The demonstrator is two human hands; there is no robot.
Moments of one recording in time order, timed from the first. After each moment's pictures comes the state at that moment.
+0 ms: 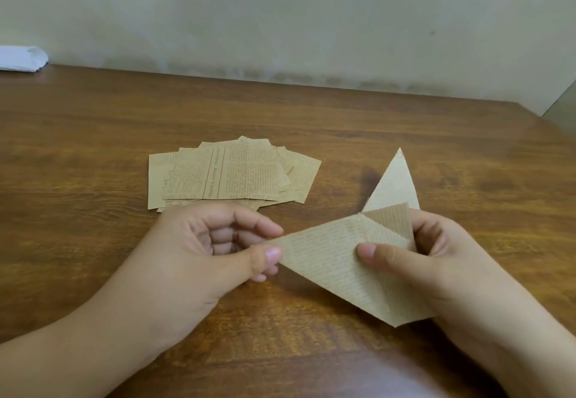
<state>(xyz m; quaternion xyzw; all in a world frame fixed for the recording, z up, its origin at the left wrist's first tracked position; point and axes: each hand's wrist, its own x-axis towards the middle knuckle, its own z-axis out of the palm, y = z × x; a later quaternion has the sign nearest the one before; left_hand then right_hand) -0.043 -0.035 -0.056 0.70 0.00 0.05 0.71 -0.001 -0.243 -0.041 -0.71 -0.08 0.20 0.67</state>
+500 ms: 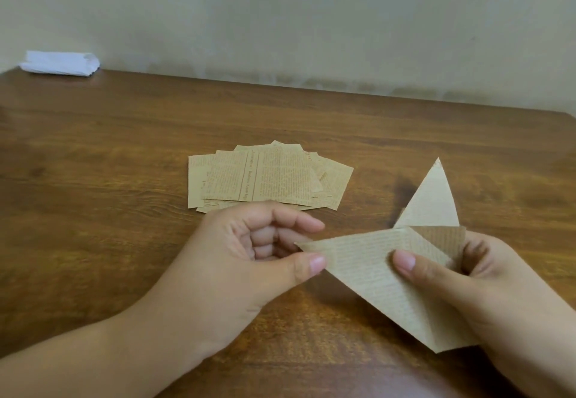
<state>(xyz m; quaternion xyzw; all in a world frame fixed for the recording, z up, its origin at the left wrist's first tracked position) -0.050 -0.037 -0.050 0.68 -0.01 0.05 0.73 -0.002 -0.240 -0.042 -0.72 -0.10 0.21 0.66</state>
